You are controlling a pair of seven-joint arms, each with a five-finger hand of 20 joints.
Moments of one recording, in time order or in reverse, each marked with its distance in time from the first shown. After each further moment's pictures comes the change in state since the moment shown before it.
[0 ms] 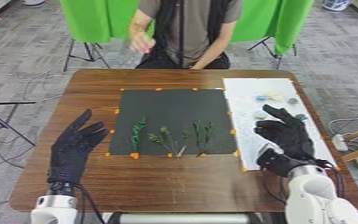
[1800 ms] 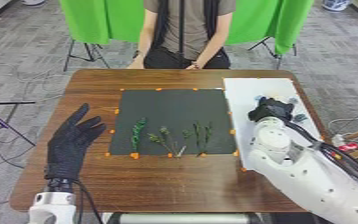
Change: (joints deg) left arm -1.2 3.2 1.1 -0.2 -1.6 1.1 3.9; right arm 52.7 12.4 -46.3 29.1 -69.2 -34.0 59.6
